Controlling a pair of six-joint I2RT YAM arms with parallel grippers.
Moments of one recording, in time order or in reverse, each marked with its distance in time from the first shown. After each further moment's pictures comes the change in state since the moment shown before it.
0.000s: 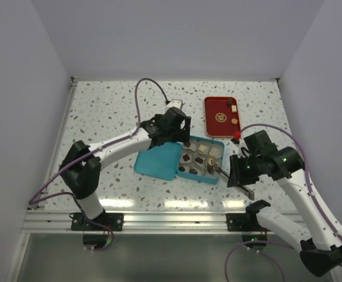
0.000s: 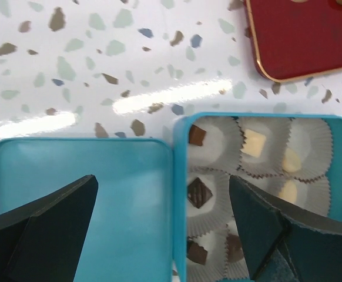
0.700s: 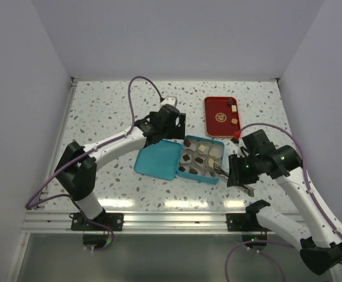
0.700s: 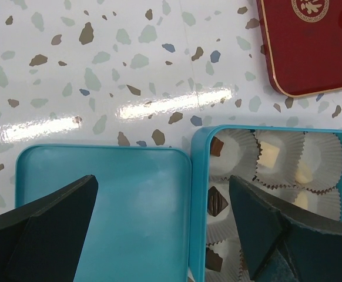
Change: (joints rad) left arm 0.070 -0.050 -0.045 0.028 0.005 0.026; right arm 0.012 0.019 0.000 0.000 0.034 0.021
